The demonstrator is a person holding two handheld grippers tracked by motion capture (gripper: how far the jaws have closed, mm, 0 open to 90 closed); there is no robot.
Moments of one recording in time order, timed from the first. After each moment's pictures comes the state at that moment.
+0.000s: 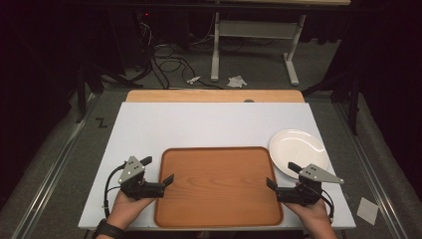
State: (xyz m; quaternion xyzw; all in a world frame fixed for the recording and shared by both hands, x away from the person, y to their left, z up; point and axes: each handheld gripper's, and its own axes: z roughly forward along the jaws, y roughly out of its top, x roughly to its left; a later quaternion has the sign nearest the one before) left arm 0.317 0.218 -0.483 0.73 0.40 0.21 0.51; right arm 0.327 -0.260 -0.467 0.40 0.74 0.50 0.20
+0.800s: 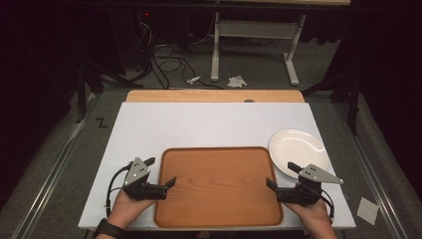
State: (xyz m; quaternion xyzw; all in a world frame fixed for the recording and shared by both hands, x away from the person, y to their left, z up) left arm 0.317 0.212 -0.486 0.75 0.38 0.22 0.49; right arm 0.328 -0.259 -0.469 0.39 0.74 0.50 0.20
